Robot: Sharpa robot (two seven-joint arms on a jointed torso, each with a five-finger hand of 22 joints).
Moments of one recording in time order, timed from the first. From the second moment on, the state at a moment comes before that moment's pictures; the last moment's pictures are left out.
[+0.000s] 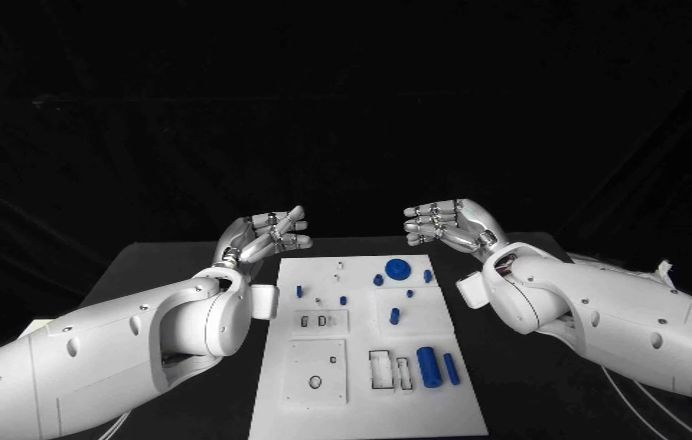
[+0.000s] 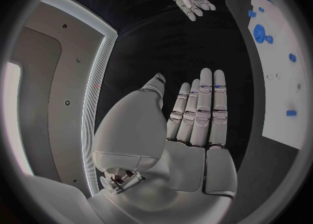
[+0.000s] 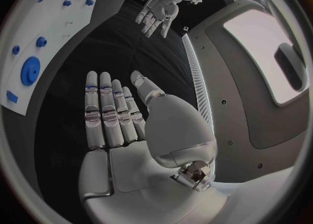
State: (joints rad) left arm 1.12 -0.81 -0.04 1.55 0.07 -0.54 0.54; left_hand 1.34 -0.06 0.11 0.26 0.11 0.95 0.22 0.17 0.08 1.03 0.16 0.18 0.07 1.16 0.10 0.29 0.17 0.18 0.94 0.21 0.38 0.17; right arm 1.10 -0.82 0.02 1.39 -0.50 -0.41 0.41; right_hand 1.28 0.08 0.16 -0.24 0.20 0.92 0.22 0.09 0.07 1.03 0.16 0.11 0.06 1.12 0.11 0.14 0.07 0.17 0.99 0.21 0.22 0.09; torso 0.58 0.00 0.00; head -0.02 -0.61
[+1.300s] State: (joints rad) left arm 1.16 -0.95 -0.01 1.82 0.10 -0.40 0.49; left_hand 1.37 -0.07 0.07 0.17 0.11 0.99 0.20 0.11 0.07 1.09 0.14 0.12 0.07 1.23 0.08 0.29 0.27 0.18 1.03 0.18 0.45 0.19; right arm 1.23 -0.78 0.05 1.43 -1.71 -0.16 -0.09; right_hand 1.20 -0.05 0.34 -0.24 0.18 1.10 0.14 0.07 0.07 1.21 0.08 0.06 0.07 1.46 -0.02 1.00 0.75 0.10 1.44 0.08 1.30 1.08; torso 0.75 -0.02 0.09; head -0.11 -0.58
